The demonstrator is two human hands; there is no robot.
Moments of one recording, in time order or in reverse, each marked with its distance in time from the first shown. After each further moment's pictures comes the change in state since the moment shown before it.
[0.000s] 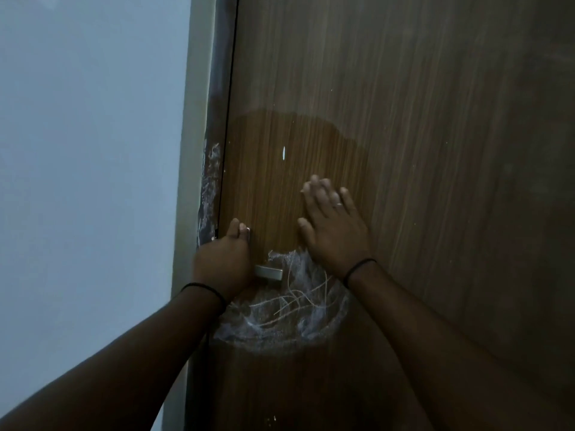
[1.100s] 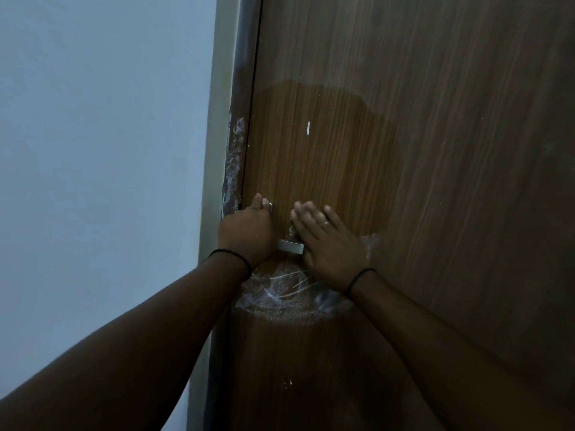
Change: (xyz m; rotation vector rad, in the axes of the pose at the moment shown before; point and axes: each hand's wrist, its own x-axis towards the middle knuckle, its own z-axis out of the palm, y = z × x) left_hand -0.003 0.001 -0.013 -0.053 0.001 -0.021; right_hand -0.039 -0.035 0.045 -0.008 -0.095 -0.284
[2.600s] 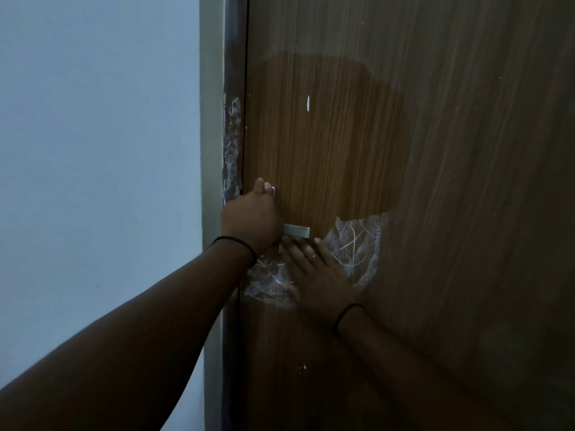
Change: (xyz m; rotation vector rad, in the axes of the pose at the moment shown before) left_hand 0.001 0.000 0.005 0.034 0.056 0.036; right_hand -0.044 -0.072 0.053 0.022 -0.088 0.035
